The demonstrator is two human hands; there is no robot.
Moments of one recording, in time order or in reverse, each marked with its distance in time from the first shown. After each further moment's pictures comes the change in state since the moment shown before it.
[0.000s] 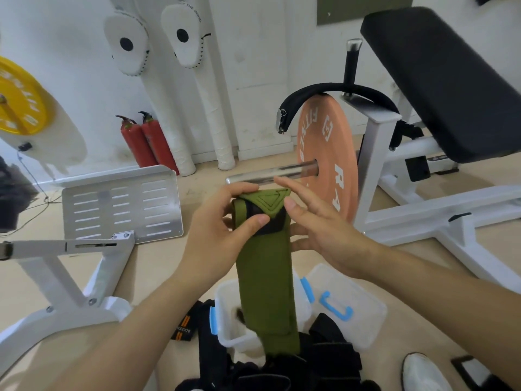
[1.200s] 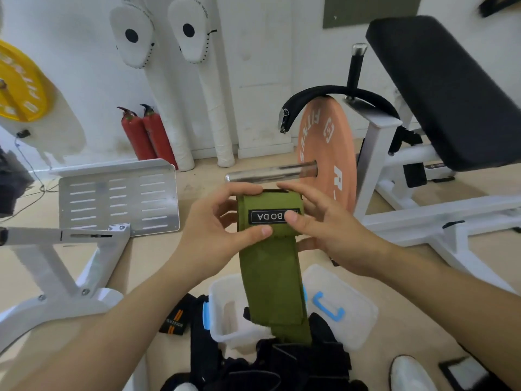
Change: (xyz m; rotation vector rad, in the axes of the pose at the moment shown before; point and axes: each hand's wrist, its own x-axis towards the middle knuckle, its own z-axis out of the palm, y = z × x) left_hand -0.005 0.002 -0.008 -0.174 -0.106 -0.022; right_hand -0.008 -0.005 -0.014 -0.037 -0.032 -0.013
